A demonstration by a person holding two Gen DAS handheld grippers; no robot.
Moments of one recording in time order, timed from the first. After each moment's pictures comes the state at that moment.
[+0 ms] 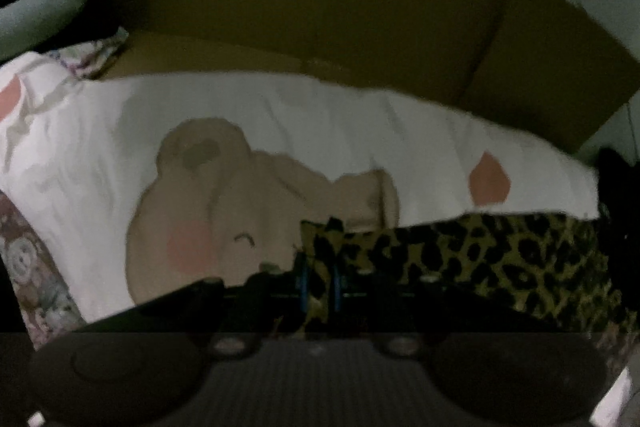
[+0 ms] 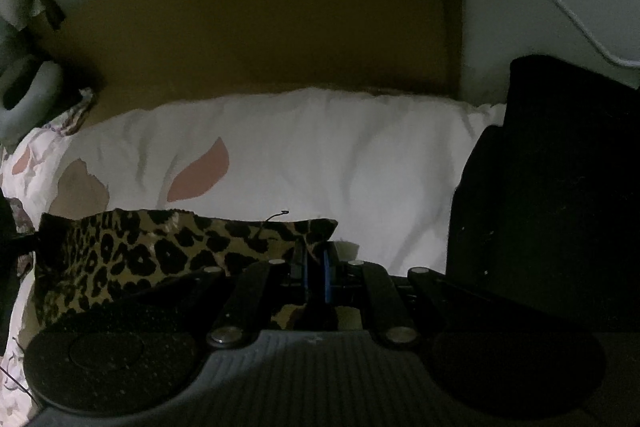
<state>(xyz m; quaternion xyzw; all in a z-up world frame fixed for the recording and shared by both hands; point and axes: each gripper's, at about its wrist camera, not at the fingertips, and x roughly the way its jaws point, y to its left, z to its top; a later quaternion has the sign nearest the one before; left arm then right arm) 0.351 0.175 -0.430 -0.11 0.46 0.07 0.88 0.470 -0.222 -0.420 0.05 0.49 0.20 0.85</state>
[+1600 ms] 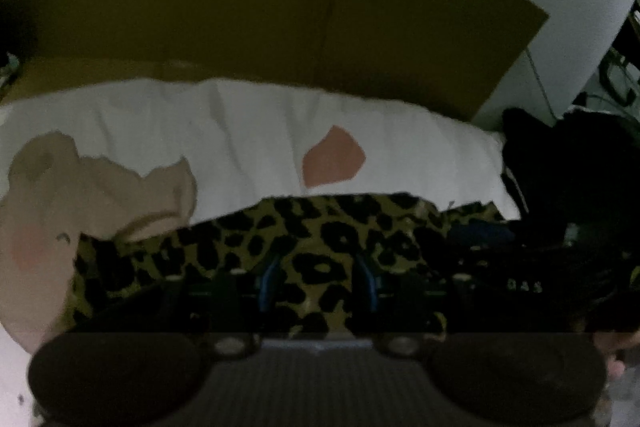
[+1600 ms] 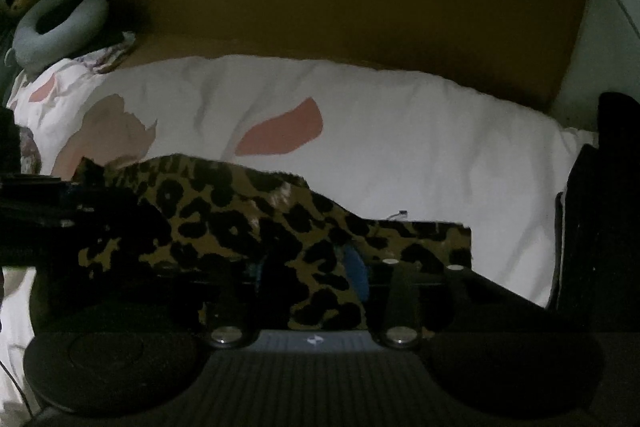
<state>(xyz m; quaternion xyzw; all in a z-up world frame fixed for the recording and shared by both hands) 0.369 0.072 -0.423 -0.12 0.45 -0.04 0.89 0.426 -0.143 -0.433 -0.03 0.45 0.25 0.86</state>
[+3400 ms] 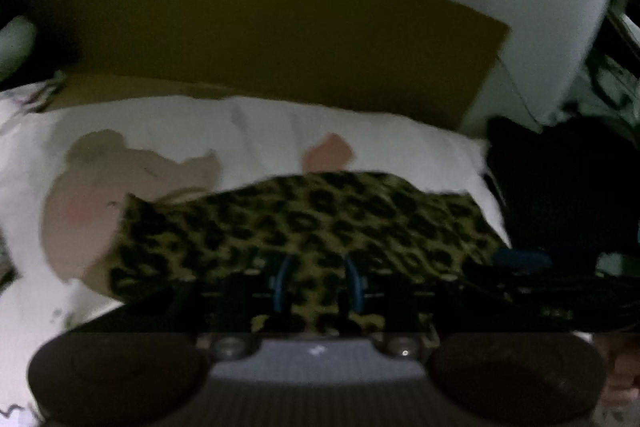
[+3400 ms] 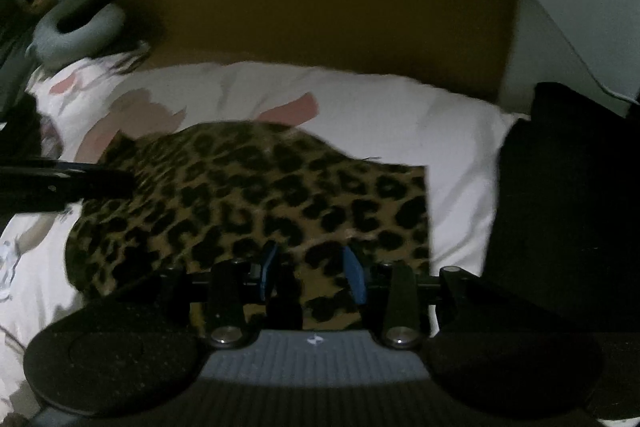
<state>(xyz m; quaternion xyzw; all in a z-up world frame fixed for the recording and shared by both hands) 0.289 0.036 -0.389 -0.09 0.41 -0.02 0.91 0.334 -0.171 -0.406 -0.04 0.42 0.23 0.88</state>
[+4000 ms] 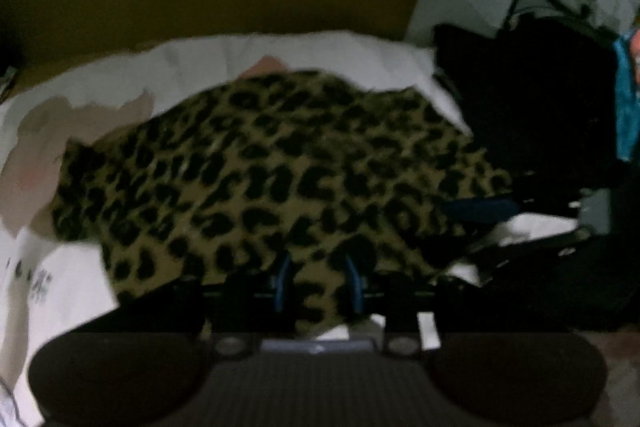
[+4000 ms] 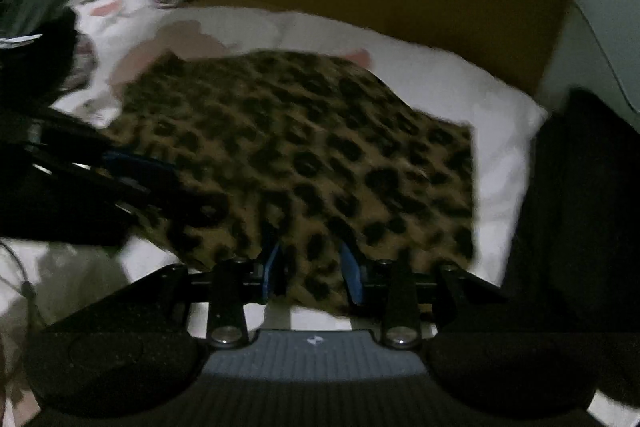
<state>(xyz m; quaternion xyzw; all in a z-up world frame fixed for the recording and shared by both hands) 0.258 0.005 -0.425 -0.04 0.46 -0.06 0.88 0.283 -0.165 -0.426 -0.12 0.42 0.25 0.86</state>
